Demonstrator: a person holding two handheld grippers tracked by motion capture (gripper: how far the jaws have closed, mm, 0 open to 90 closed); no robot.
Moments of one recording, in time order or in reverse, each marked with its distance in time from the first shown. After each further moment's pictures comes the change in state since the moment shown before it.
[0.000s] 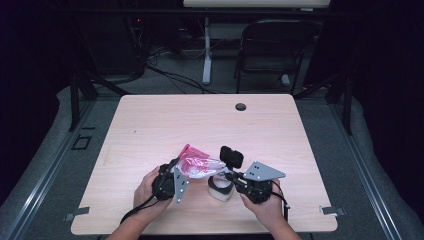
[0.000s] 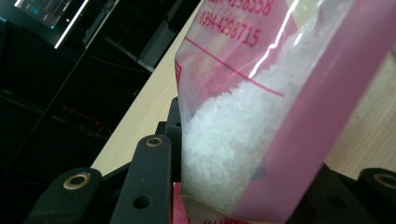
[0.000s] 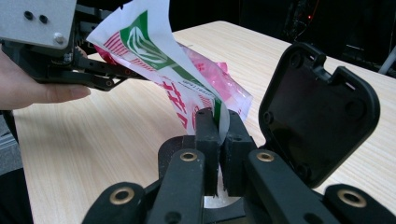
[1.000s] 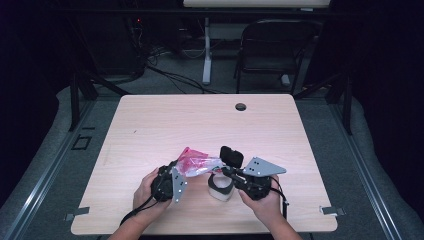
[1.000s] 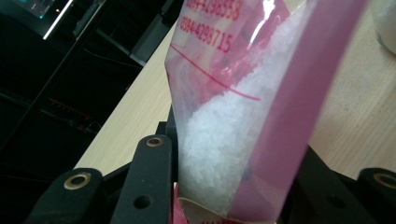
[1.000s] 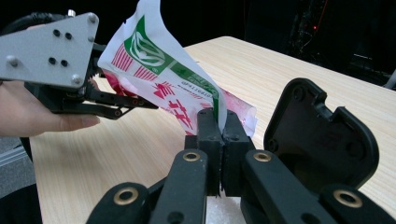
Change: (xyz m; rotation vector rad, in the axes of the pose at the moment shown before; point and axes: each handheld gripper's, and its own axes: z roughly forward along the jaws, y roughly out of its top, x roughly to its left) left arm -0.002 -0.005 0.000 0.016 -0.033 -0.027; right arm -0.001 0.015 0.000 -0.045 0.029 0.017
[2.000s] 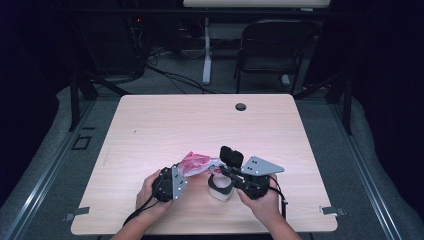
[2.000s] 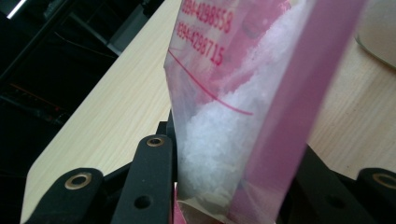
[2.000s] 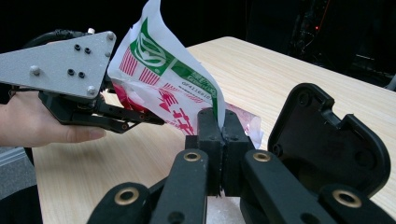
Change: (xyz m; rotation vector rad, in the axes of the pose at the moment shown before) left arm -0.005 -0.007 0.010 0.012 -0.087 -0.081; right arm 0.002 0.002 0.004 0.004 0.004 -0.005
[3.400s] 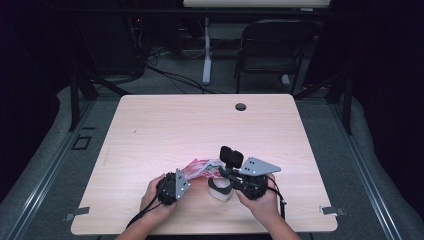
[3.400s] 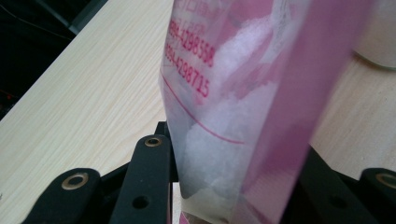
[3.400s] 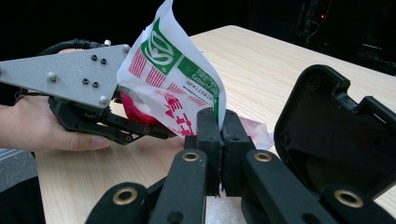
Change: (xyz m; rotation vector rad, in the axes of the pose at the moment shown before) left arm -0.011 -0.007 0.014 0.036 -0.118 -0.058; right arm 0.000 -0.005 0.005 0.038 0.012 0.010
